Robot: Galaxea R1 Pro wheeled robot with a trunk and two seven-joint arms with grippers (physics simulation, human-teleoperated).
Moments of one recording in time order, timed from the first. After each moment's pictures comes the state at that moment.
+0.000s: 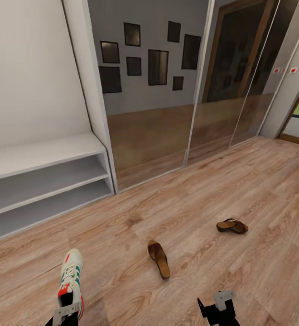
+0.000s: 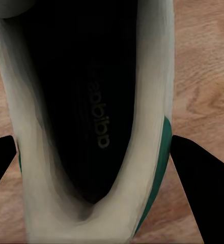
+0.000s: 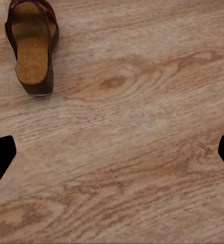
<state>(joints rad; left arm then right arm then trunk) -0.21 0.07 0.10 -0.45 0.17 -0.33 -0.02 -0.22 -0.06 -0.05 -0.58 0.20 -0.27 0.13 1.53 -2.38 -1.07</state>
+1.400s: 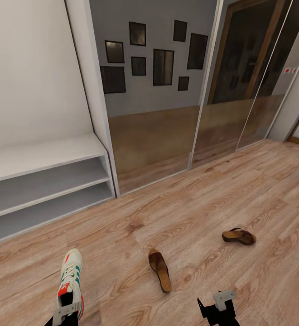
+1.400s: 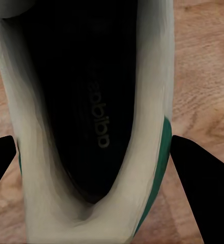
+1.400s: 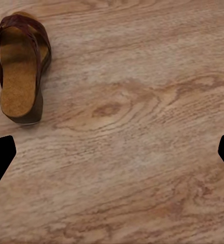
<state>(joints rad) -0.21 0.07 0.10 -0.46 0.17 -0.33 -0.02 -0.22 -0.06 -0.05 -0.58 0.20 -0.27 0.13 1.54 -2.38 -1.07</state>
